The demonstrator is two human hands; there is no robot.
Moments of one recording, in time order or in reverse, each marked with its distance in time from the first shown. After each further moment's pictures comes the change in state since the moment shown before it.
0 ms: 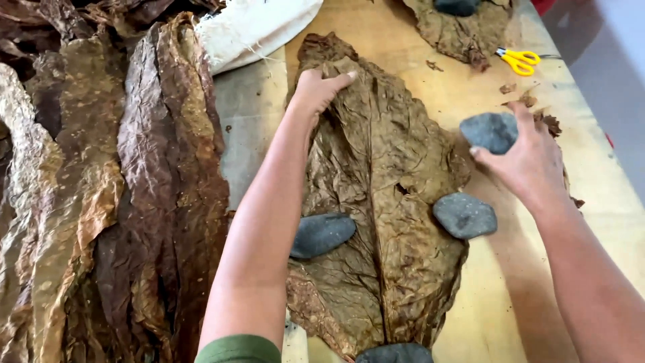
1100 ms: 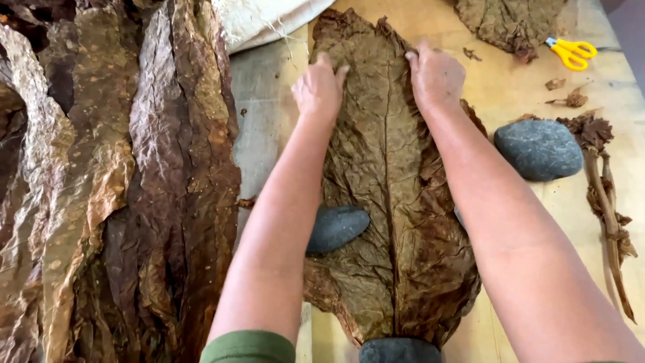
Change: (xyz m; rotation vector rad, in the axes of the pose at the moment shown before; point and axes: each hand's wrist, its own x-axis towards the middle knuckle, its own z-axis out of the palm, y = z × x) left_hand 0.053 -0.057 0.008 0.566 0.387 0.143; right_hand 0.161 -0.087 0.172 -0.078 0.237 -0.414
